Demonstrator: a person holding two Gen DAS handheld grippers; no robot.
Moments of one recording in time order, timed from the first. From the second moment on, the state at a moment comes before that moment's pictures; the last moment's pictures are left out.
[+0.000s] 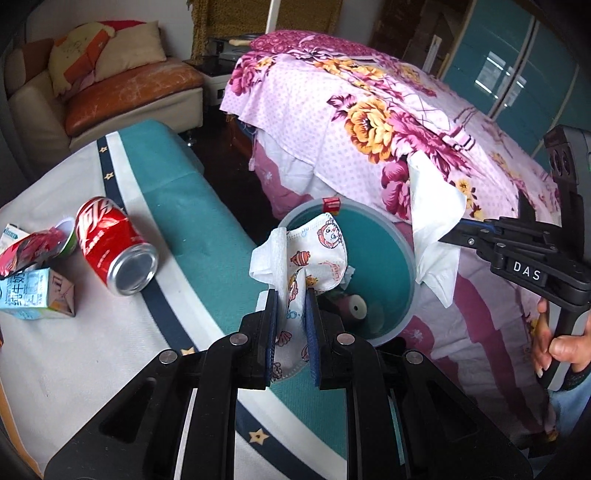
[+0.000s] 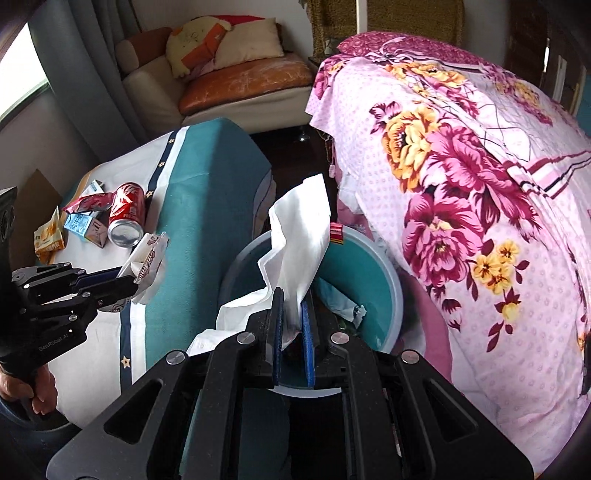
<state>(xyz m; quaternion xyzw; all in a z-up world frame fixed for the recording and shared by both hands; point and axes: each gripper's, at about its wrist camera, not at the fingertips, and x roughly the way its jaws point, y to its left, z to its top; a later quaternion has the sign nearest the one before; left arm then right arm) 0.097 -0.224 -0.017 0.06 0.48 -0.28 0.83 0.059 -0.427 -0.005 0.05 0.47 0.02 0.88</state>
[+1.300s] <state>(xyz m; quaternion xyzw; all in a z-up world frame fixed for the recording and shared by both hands) 0.123 -0.267 -0.041 0.05 0.50 -0.28 0.82 0.079 -0.464 -0.029 0.07 0.50 0.00 0.87</state>
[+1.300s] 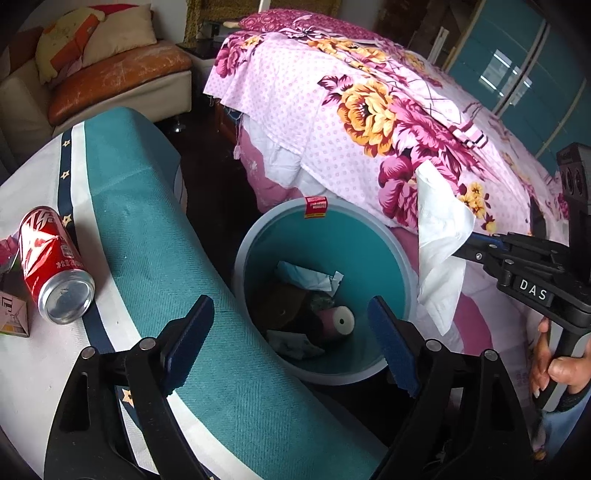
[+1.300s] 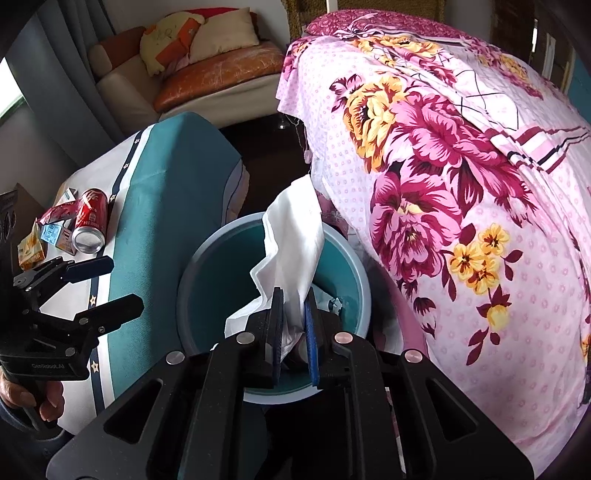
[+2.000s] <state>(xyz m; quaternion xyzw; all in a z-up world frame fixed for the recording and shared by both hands) 0.120 -0.211 -0.039 0.01 0.51 -0.25 0.82 0.086 -0.440 -0.029 0.07 0.52 0.00 0.85</state>
